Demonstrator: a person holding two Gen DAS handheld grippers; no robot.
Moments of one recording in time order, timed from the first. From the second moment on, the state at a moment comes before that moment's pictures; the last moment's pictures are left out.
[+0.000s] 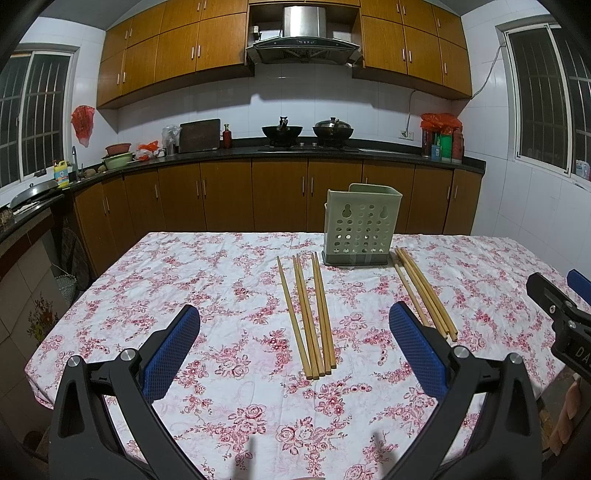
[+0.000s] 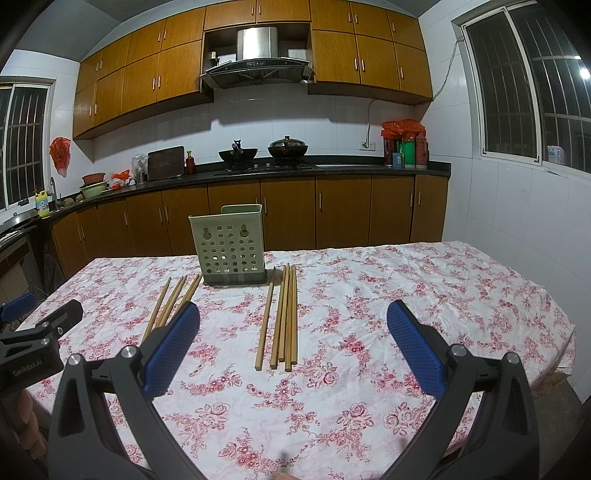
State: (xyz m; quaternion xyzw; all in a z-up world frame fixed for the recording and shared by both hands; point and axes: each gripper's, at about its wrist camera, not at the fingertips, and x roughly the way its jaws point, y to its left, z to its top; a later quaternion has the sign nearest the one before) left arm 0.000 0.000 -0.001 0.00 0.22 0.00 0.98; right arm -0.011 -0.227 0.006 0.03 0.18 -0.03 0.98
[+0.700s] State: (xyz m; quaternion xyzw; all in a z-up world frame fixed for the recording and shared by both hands) left arm 0.036 0.023 -0.024 -0.01 0.28 0.01 0.96; right arm 0.049 -0.258 -0.023 0.08 0.28 -0.05 0.96
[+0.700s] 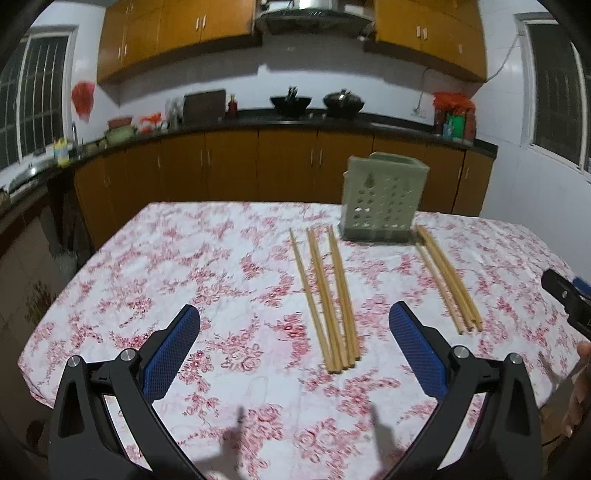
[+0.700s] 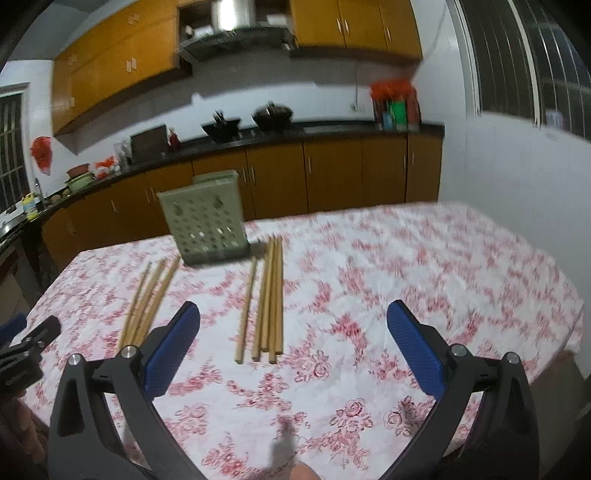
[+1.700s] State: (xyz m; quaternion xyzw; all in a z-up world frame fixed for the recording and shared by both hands) left arm 0.154 0.030 -0.081 -0.04 0.43 -0.03 0.90; right arm 0.200 -0.260 -0.101 0.05 0.46 -0.01 0.89
